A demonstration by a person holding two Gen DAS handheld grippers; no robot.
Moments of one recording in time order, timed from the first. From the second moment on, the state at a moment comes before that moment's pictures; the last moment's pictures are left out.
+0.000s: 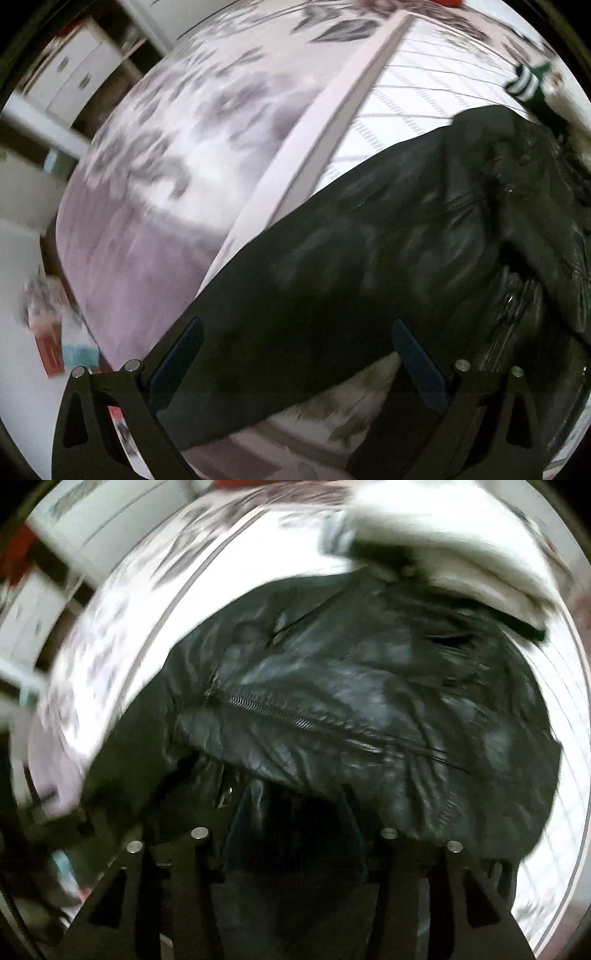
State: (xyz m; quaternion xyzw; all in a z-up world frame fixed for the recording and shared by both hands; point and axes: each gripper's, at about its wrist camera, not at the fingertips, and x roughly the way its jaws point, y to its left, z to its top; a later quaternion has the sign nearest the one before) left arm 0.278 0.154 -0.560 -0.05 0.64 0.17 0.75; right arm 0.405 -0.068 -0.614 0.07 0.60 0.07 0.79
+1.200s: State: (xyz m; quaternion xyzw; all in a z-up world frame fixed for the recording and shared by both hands) left arm 0.121 0.336 -0.625 -0.60 0.41 0.29 0.62; right arm 0.411 -0.059 -0.673 0.17 0.67 0.02 0.72
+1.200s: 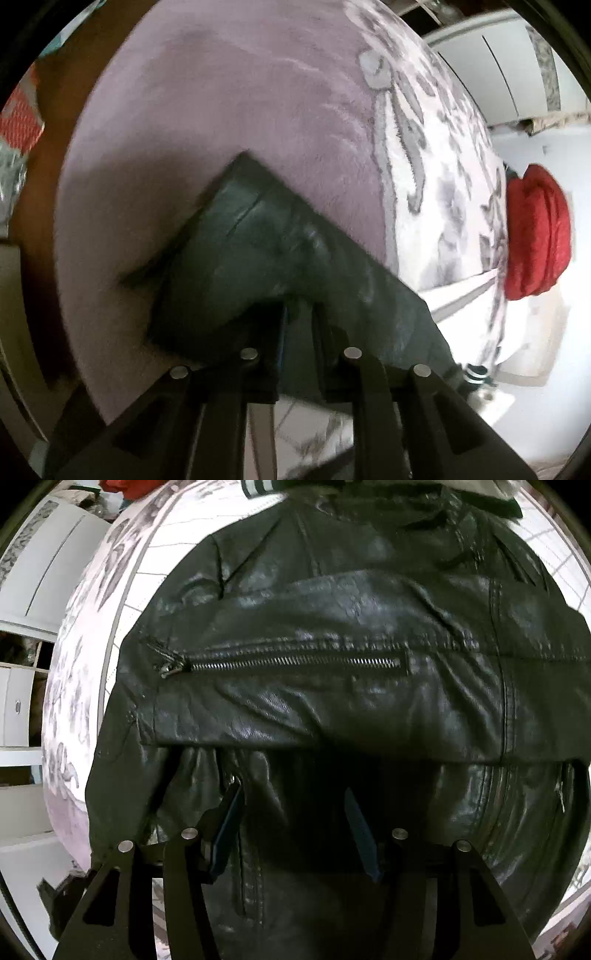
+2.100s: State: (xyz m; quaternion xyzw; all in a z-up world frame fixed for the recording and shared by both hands) left arm 0.138 0.338 -0.613 -0.53 0.34 0.36 0.69; right arm 0.419 -0.038 -0.678 0.13 0.68 0.02 0.72
